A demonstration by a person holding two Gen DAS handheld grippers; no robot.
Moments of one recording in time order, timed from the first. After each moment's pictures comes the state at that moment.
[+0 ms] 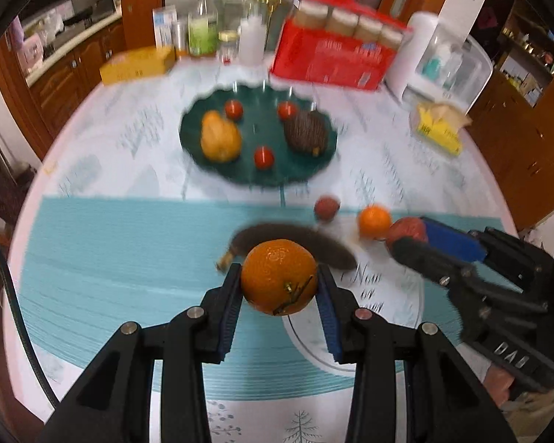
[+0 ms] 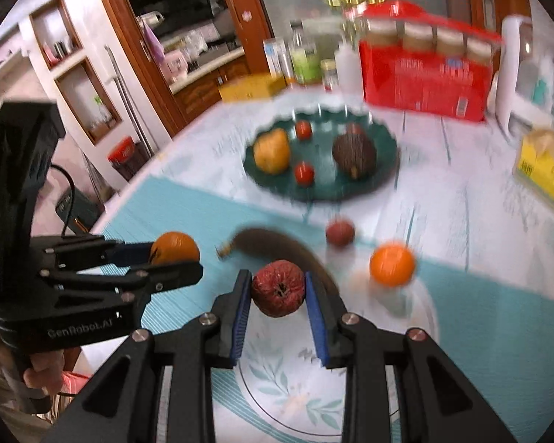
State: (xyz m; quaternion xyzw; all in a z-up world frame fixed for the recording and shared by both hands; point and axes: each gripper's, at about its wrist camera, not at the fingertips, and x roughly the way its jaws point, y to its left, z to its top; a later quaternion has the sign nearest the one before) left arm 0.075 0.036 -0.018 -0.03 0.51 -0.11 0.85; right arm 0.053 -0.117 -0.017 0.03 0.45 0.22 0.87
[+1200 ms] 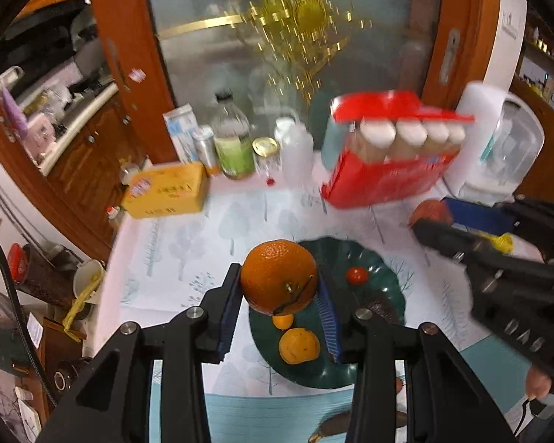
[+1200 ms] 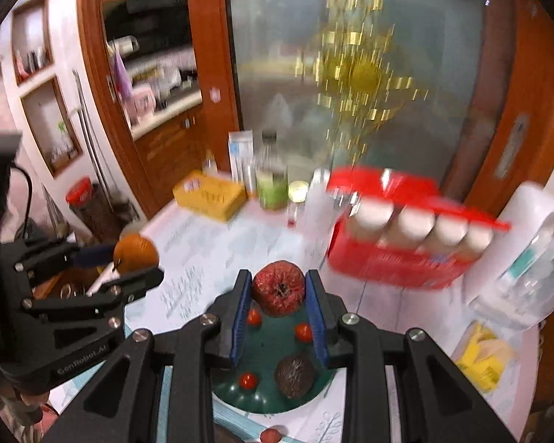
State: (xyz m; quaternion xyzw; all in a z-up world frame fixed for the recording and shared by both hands) left arm 0.314 0.056 0.066 0.05 0.47 -0.07 0.88; right arm 0.293 -0.074 0.090 -0.05 0.44 0.15 0.88
